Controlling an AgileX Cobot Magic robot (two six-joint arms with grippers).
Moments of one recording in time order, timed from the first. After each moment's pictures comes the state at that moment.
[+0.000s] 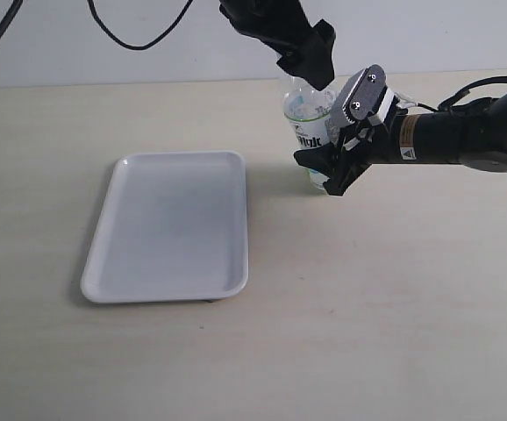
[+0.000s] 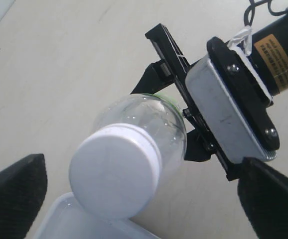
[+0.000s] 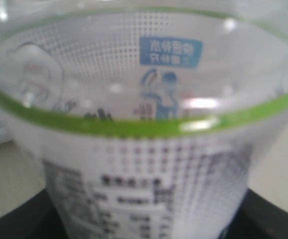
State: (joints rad) left arm -0.63 2.24 -2.26 -0.28 1.13 0.54; right arm -0.01 2.19 -1.11 -1.18 -0.74 0.40
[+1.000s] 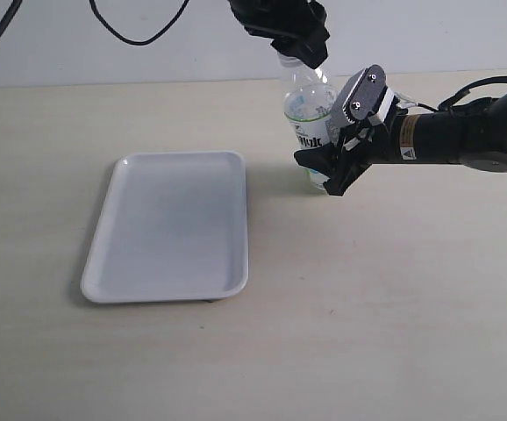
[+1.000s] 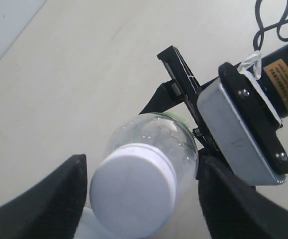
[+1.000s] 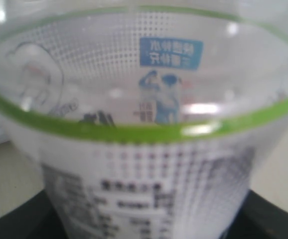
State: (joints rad) left arm -0.63 2.24 -2.26 -0.28 1.07 0.53; right arm -0.01 2.19 -1.11 -1.18 -0.74 0.40
